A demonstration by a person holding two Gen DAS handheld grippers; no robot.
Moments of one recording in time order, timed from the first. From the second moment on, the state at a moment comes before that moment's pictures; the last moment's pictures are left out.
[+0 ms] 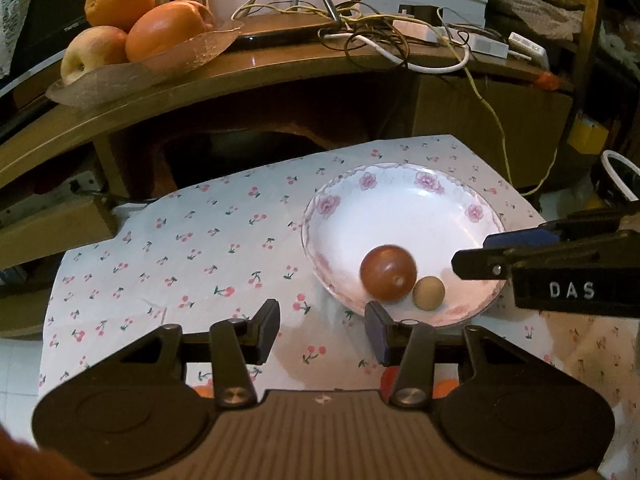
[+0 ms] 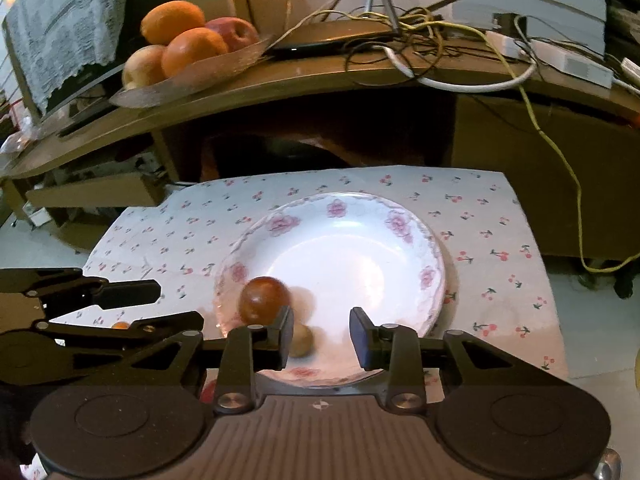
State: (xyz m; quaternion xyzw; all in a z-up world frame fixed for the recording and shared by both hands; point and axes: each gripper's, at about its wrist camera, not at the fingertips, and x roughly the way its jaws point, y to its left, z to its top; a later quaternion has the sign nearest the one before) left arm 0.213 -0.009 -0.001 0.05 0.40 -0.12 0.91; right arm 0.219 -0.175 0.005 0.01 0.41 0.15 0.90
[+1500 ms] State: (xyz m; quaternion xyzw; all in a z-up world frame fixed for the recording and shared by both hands) left arm 0.161 0.044 -0.020 0.11 0.42 -0.15 0.89; right arm 0.184 -0.149 -0.011 -0.05 0.47 0.21 0.86
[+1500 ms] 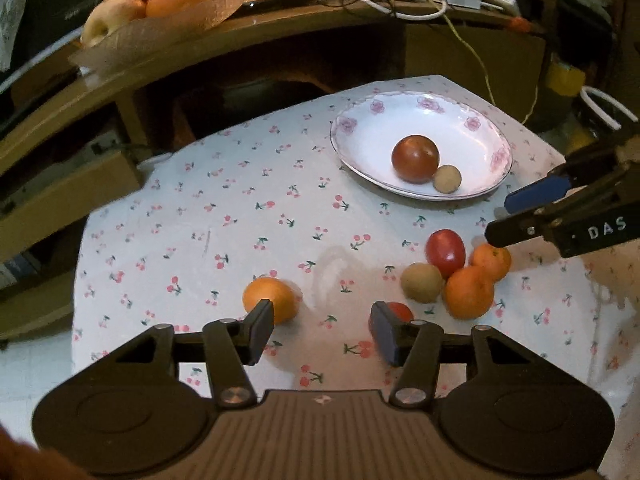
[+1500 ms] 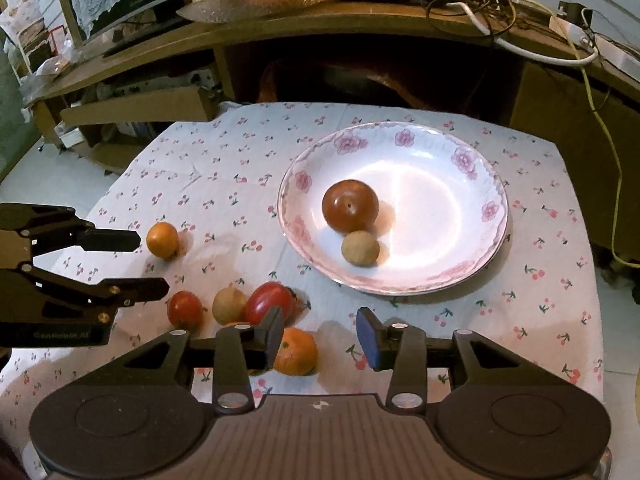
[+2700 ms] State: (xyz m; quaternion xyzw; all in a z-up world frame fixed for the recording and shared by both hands) left arm 0.192 0.071 -0.043 0.05 0.44 -0.11 0.89; right arm 0.179 -0.139 -0.021 -0.11 0.48 0.26 0.83
